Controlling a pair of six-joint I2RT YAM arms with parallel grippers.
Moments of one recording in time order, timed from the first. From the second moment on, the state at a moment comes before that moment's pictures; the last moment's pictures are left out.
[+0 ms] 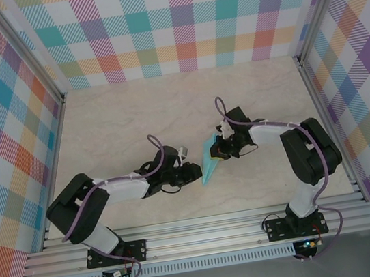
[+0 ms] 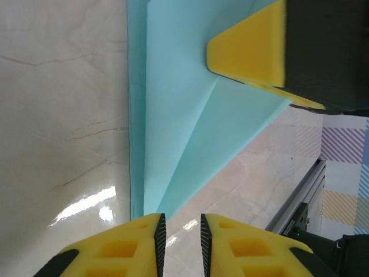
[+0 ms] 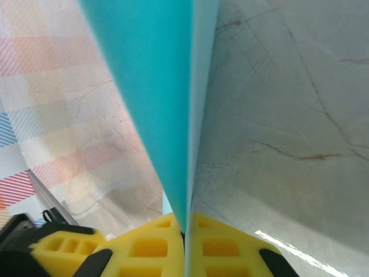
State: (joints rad) left arm -0.77 1.55 0.63 0.20 0.38 -0.95; right arm 0.42 1.74 0.94 -0.36 -0.65 0.59
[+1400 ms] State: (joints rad) left arm -0.73 0.88 0.44 -0.24 -0.15 -0.89; right arm 0.86 2.06 1.54 -1.12 -0.02 0.54
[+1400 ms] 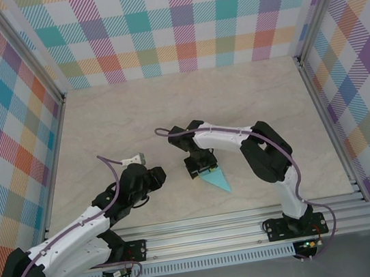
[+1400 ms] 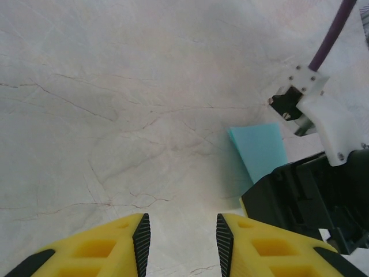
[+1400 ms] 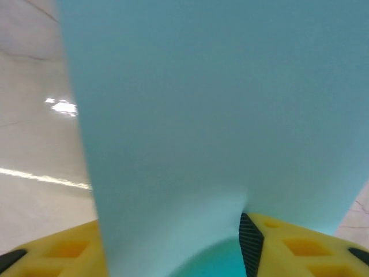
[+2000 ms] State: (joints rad) left arm -0.72 1.22 0.49 -0.10 0.13 -0.87; right arm 0.67 1.54 0.97 -0.78 -0.40 0.51
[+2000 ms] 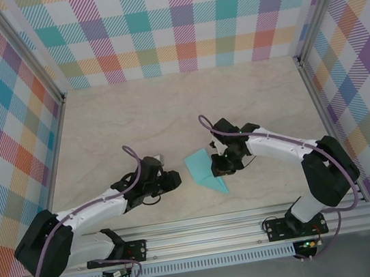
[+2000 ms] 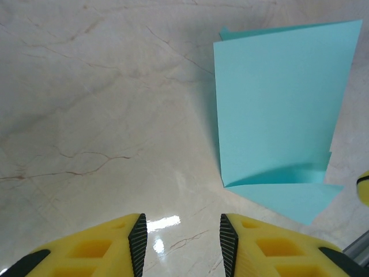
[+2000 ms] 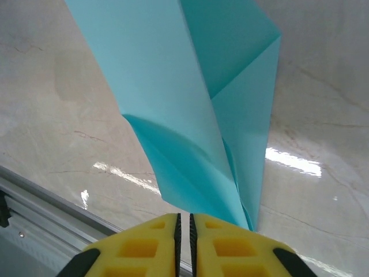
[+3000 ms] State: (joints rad) left arm -0.81 1.55 0.68 0.00 0.19 -0.92; right arm 0.50 1.67 0.89 -0.58 -0.46 0.50
